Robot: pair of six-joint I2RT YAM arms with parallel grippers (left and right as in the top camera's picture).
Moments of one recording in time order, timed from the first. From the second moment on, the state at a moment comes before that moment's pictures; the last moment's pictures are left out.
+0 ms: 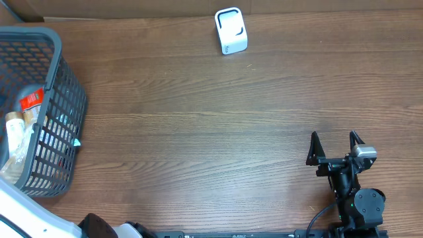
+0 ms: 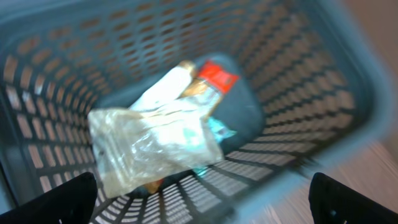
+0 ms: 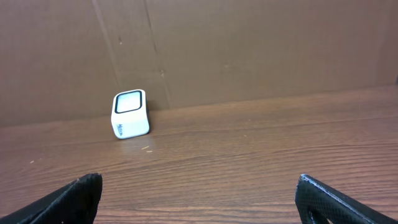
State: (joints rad) left arm 0.83 1.53 2.08 -1.41 0.02 -0.29; right arm 0.10 0.01 0.02 -0.03 0.02 0.15
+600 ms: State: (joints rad) left arm 0.88 1.82 1.77 -1.13 0.11 -0.17; right arm 0.10 0.01 0.02 -0.03 0.02 0.15
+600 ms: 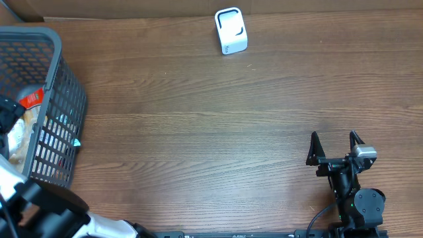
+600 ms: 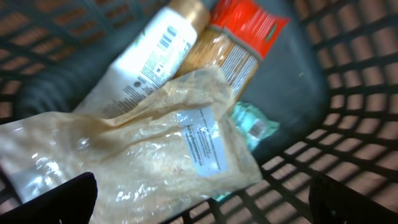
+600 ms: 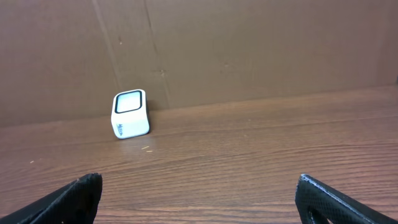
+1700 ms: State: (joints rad) left arm 0.87 2.12 1.77 -1.14 0.07 -0.01; right arm 0.10 0.01 0.02 -0.03 0.02 0.15
